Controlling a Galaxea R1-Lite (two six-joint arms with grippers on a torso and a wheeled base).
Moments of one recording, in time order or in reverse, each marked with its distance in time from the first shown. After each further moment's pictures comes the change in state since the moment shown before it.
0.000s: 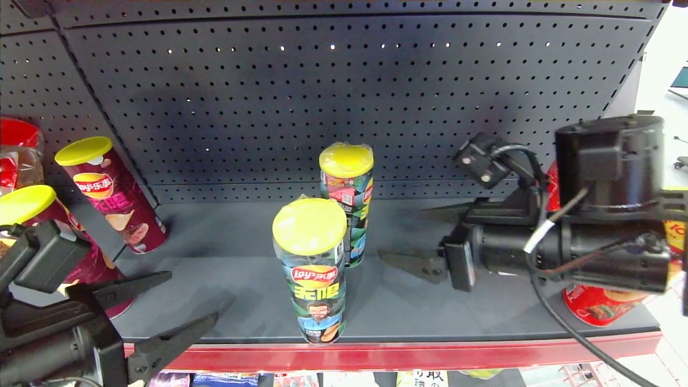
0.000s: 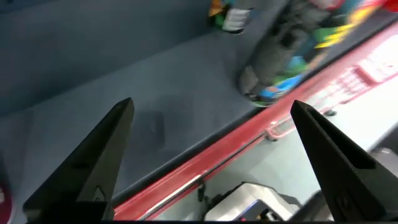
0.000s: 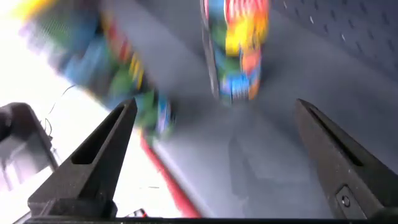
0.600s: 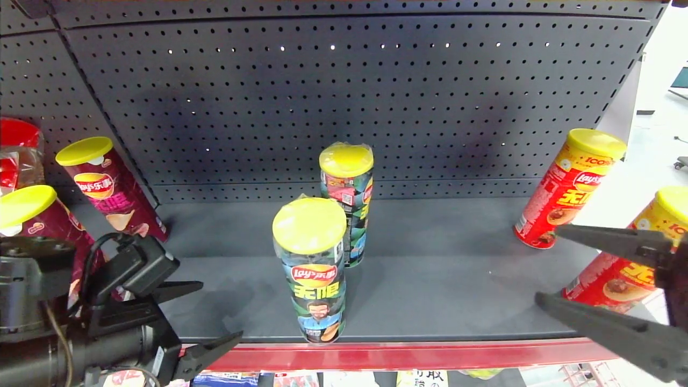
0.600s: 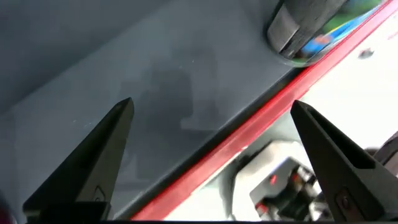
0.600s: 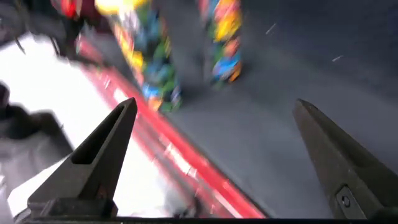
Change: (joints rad) left arm -0.009 0.240 -0.014 -0.005 0.002 0.232; right arm -0.013 -0.540 0.290 0.011 -0.051 0.016
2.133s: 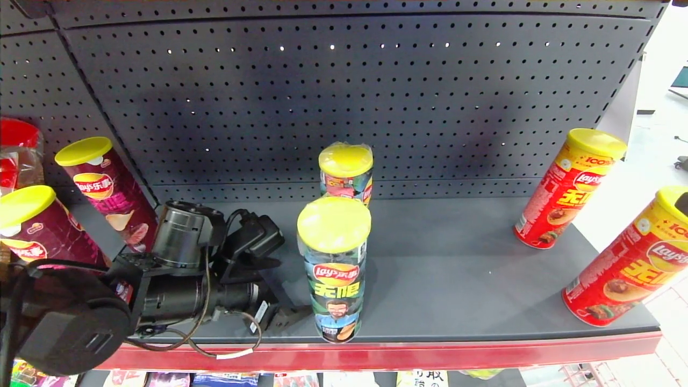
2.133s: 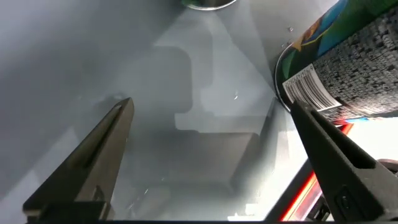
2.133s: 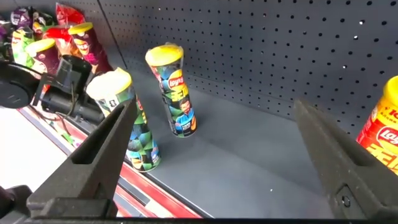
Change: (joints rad) left arm -0.153 0.412 -0.250 -0.116 0.001 0.028; right arm -0.153 -0.155 -0.077 0.004 -0.034 0.059
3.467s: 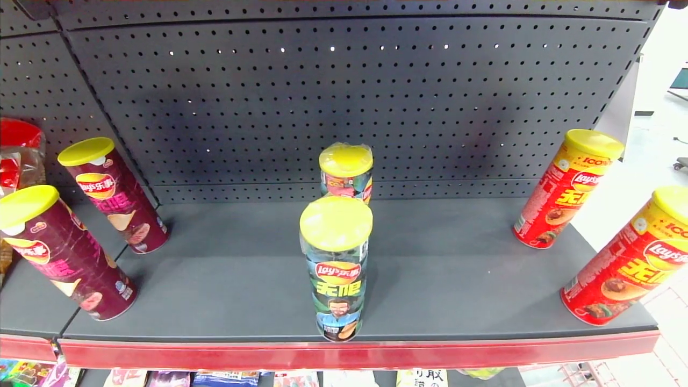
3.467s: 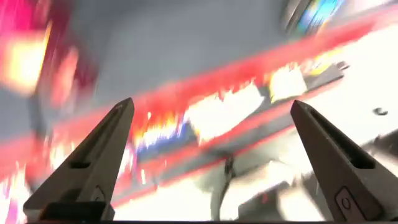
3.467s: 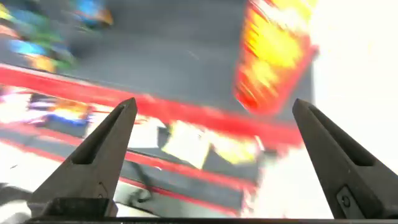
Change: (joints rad) left arm 0.130 -1.304 0.168 0.919 0.277 -0.280; right arm -0.214 -0.468 0.140 0.623 -0.177 -0.039
